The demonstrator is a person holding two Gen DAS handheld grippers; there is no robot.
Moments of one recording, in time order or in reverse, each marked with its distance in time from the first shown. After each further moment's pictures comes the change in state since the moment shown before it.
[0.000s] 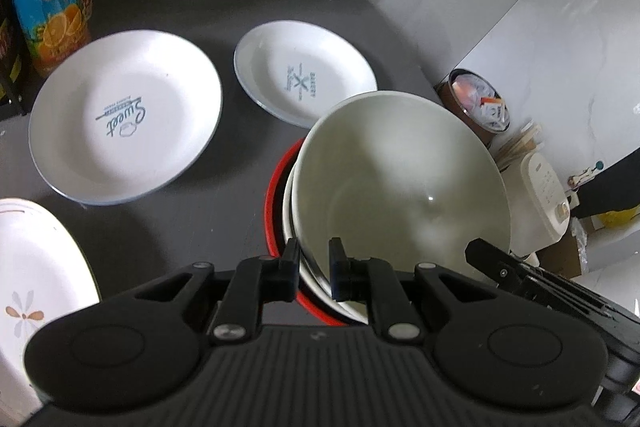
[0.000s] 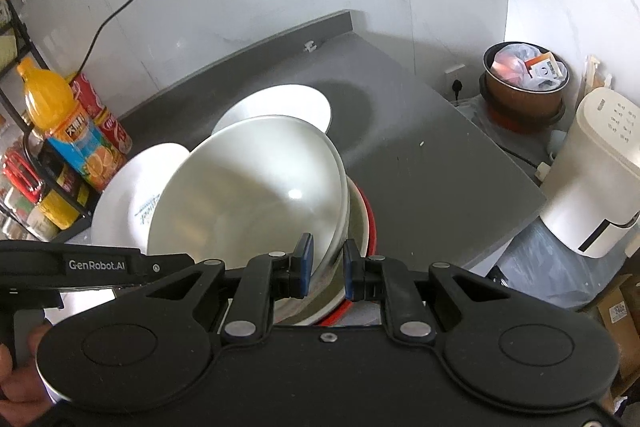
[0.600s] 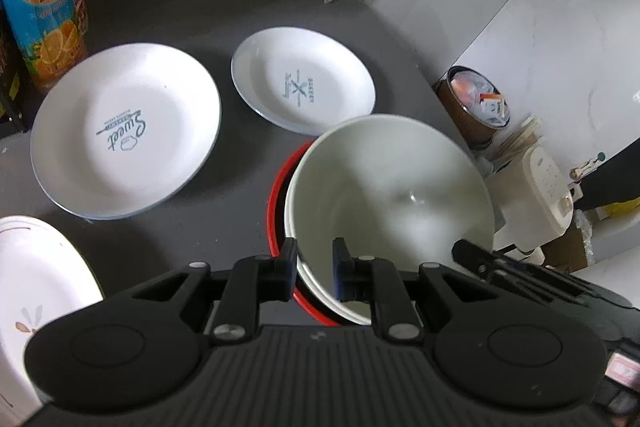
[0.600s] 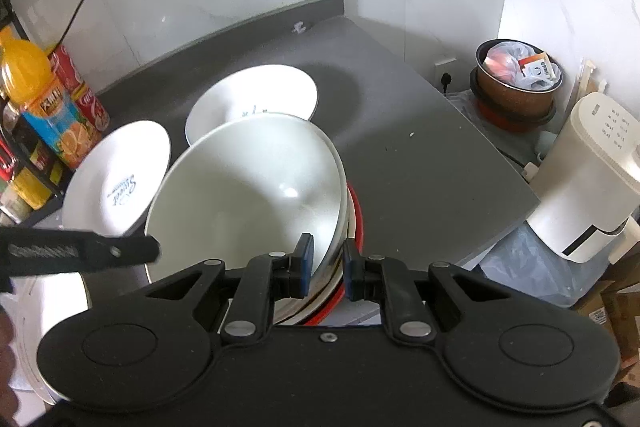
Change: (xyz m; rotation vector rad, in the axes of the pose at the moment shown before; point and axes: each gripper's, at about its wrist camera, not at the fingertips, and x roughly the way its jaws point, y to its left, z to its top) left arm -0.007 -0.002 0.004 0.034 -0.019 0.008; right arm 0.019 0.005 0.002 -0.049 0.054 -0.072
